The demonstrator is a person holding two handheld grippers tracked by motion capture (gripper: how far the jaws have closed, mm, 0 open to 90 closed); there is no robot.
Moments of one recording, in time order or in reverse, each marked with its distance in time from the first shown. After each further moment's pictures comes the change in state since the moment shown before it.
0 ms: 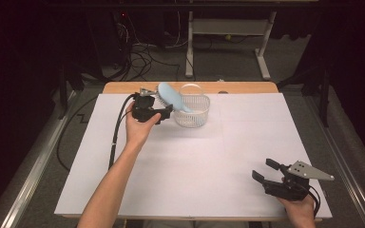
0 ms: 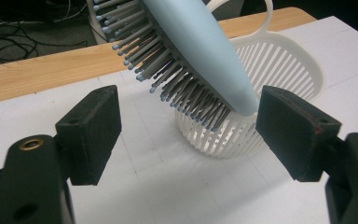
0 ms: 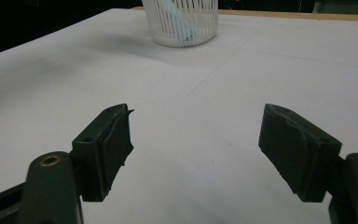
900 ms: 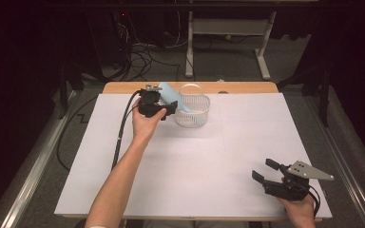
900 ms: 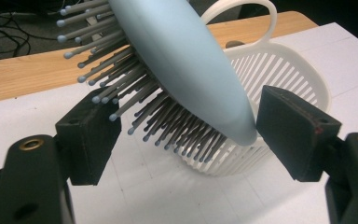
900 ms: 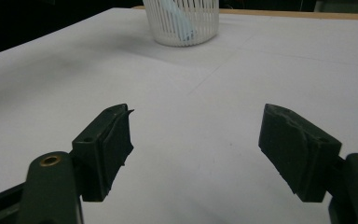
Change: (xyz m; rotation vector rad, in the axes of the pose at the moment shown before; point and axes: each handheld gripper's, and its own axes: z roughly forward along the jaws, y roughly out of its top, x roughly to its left) left arm -0.004 0.011 0.021 0.017 -0.008 -0.030; right arm 0.000 0.000 0.000 0.003 0.004 0.001
